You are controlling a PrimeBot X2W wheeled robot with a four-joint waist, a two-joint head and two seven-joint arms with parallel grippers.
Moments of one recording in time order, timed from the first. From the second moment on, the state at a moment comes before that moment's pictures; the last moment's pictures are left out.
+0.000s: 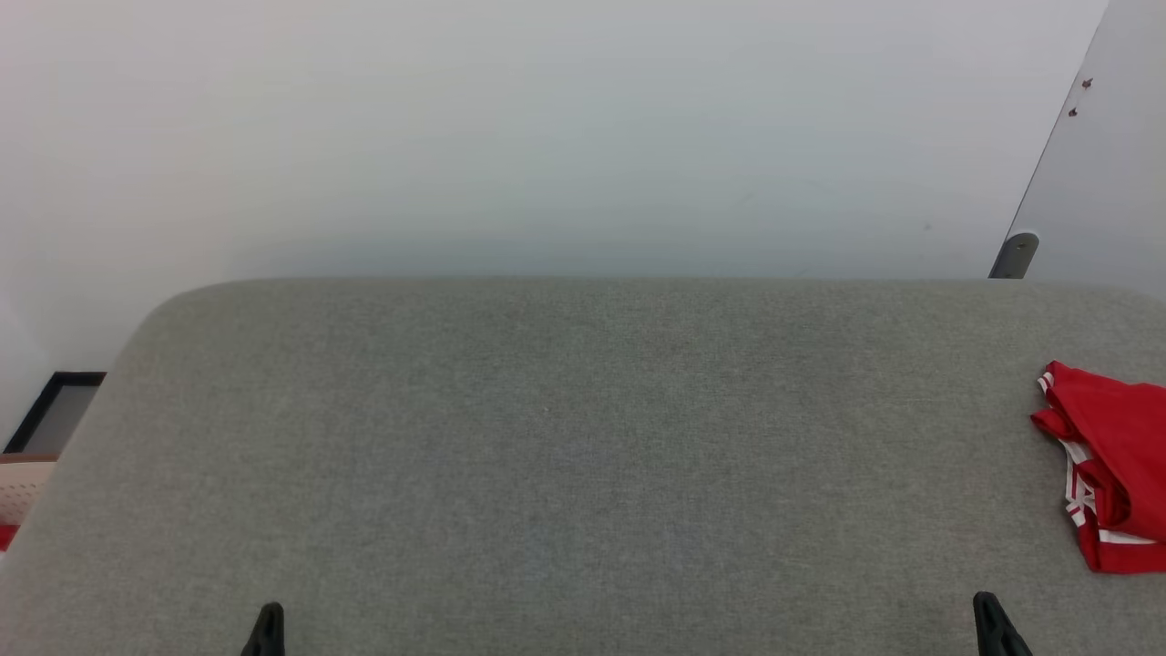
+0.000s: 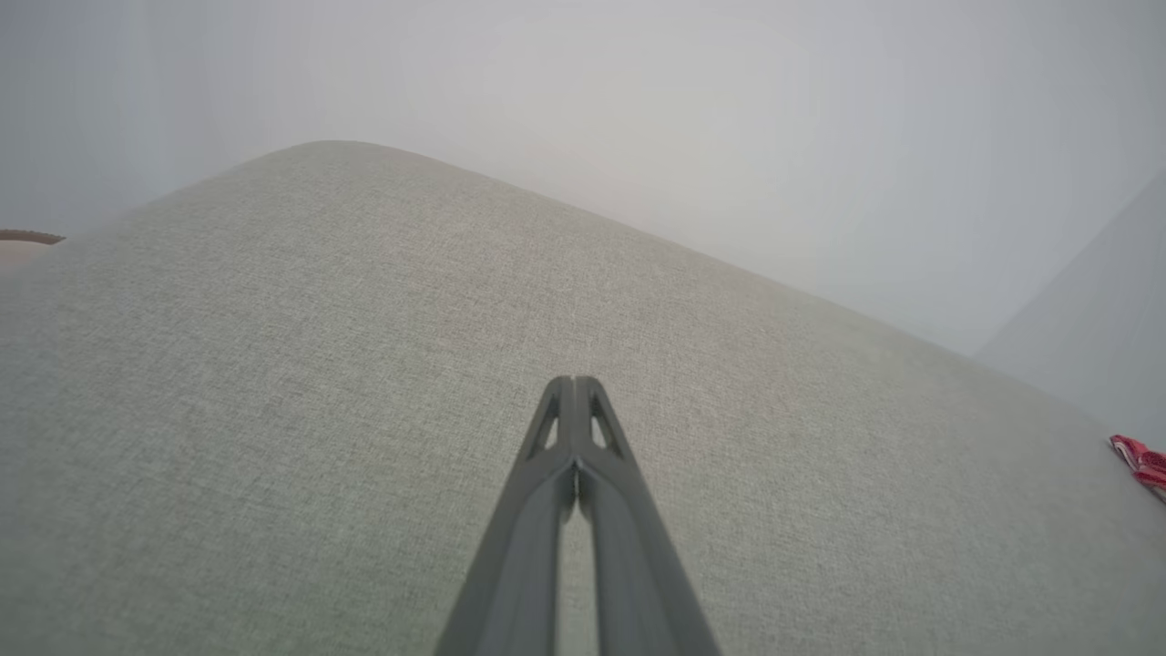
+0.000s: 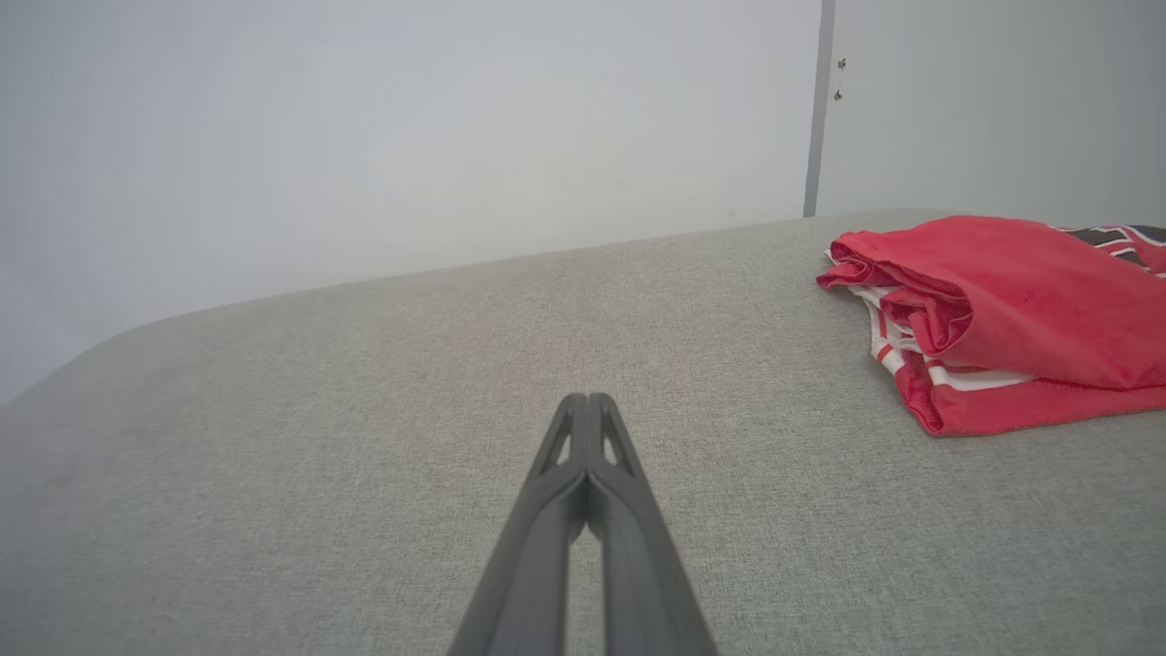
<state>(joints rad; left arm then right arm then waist) 0.16 0.19 0.07 0.24 -0.51 -0.13 -0.21 0.21 -0.05 -0.05 0.13 0.24 0.13 -0.21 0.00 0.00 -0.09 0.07</state>
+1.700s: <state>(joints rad) 0.01 0.11 0.09 0.24 -1.14 -0.13 -0.03 0.03 -0.05 -0.08 0.19 1.02 0.13 -0.03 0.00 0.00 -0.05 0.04</state>
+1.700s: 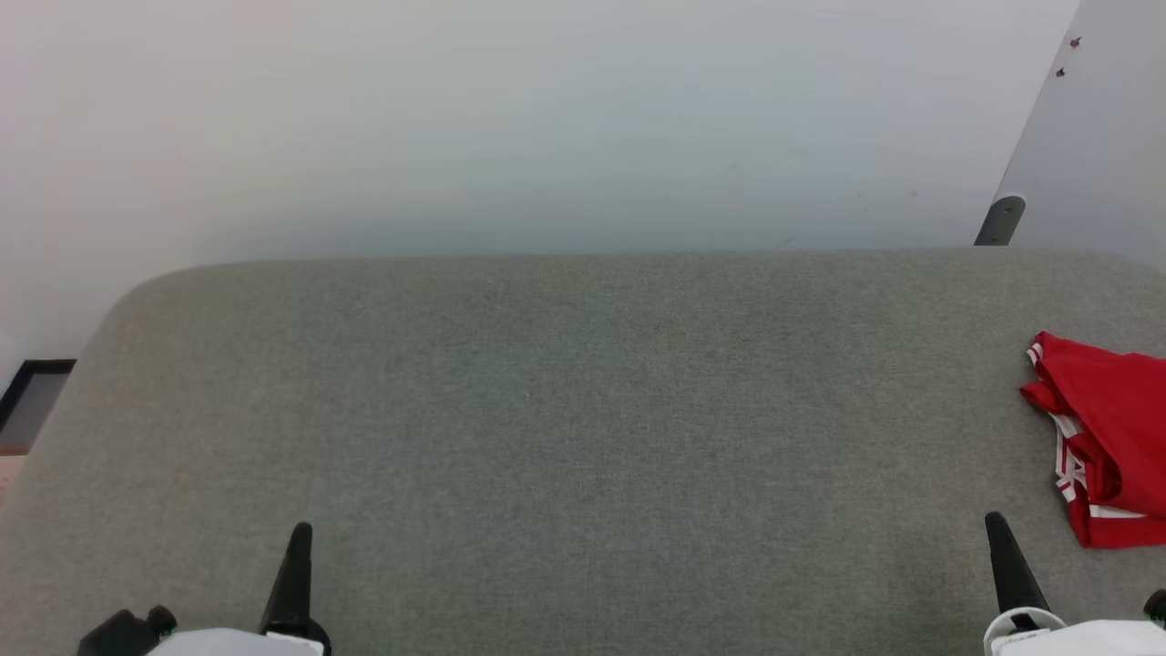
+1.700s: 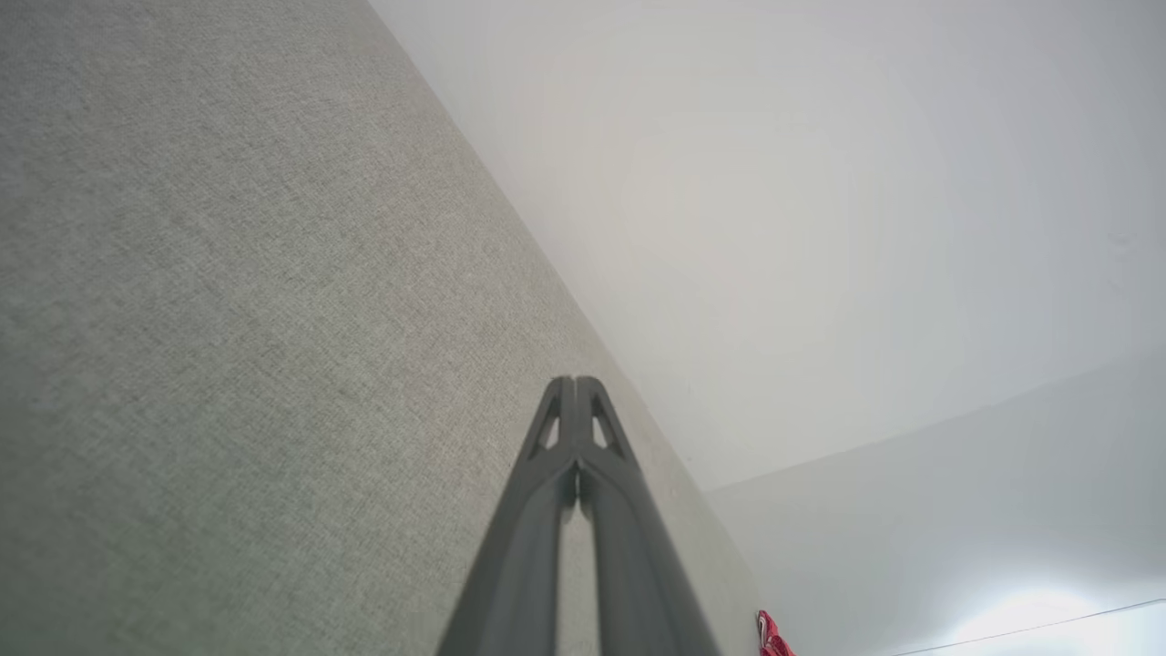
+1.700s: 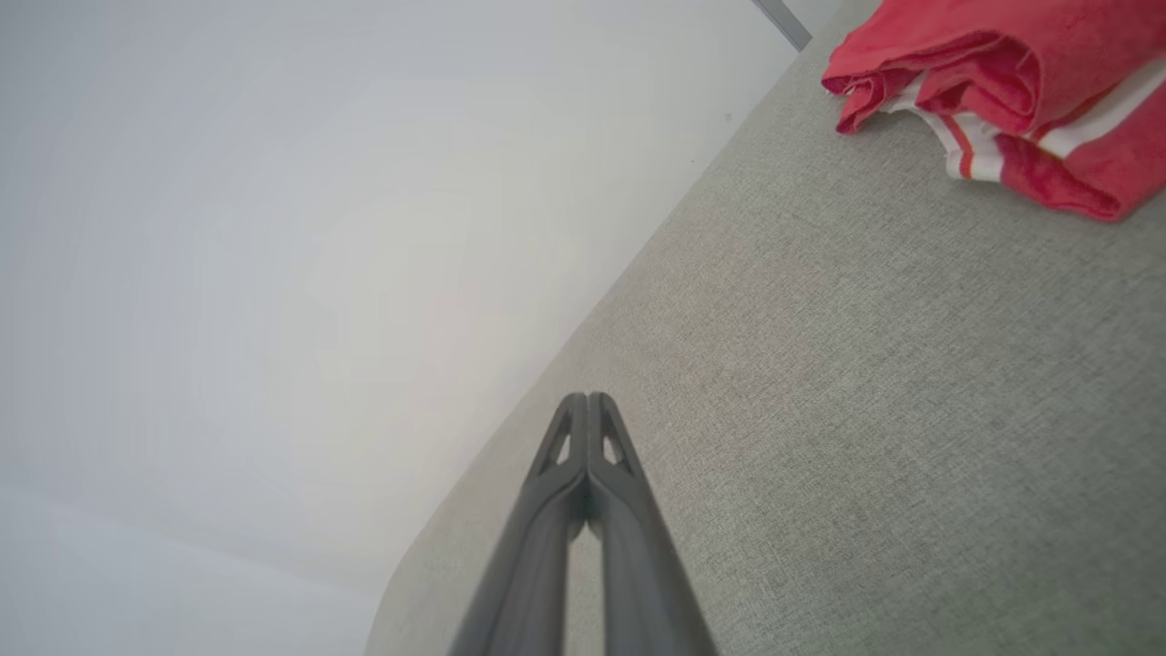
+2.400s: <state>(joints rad) -0.03 0.09 0.10 0.24 -1.32 -0.13 0.03 -0.01 -0.05 -0.09 0.21 1.25 0.13 0.02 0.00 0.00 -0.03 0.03</state>
